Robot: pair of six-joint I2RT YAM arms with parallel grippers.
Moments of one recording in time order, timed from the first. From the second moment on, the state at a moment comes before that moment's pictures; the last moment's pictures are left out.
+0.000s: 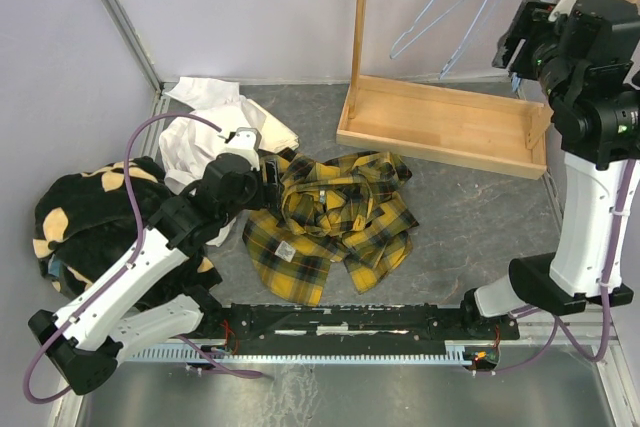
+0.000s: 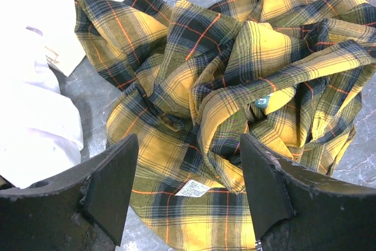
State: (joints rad) left arm -0.69 0.92 0.99 -0.65 -0.31 -0.40; right arm 0.19 1.49 2.43 -1.14 0.27 0.20
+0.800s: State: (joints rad) left arm -0.69 0.91 0.98 -0.65 -0.26 -0.40; right arm -0.30 1.75 2.51 -1.00 -0.22 0.38
